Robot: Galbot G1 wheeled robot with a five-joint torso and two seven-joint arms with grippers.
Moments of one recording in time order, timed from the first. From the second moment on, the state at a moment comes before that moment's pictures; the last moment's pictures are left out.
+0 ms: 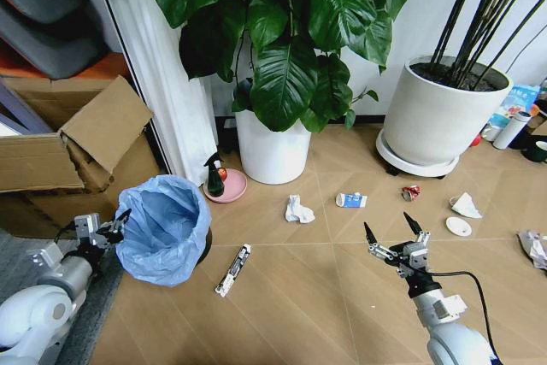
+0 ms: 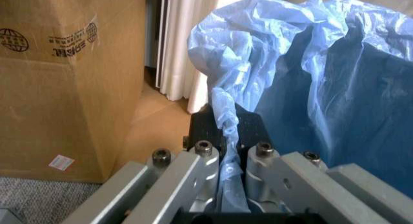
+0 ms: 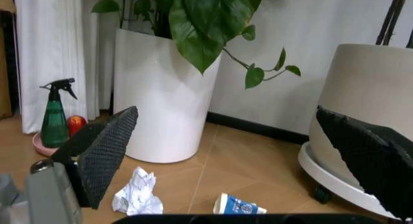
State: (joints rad) left arm 1.45 -0.88 -0.75 -1.83 -0.89 0.21 0.07; right arm -1.56 1.03 0.49 1.80 0.26 0.46 0.05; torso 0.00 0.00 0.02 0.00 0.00
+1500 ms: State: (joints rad) left arm 1.45 -0.88 -0.74 -1.83 -0.90 0.21 0.07; right arm -1.56 1.03 0.49 1.80 0.27 0.47 0.03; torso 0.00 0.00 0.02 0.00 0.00
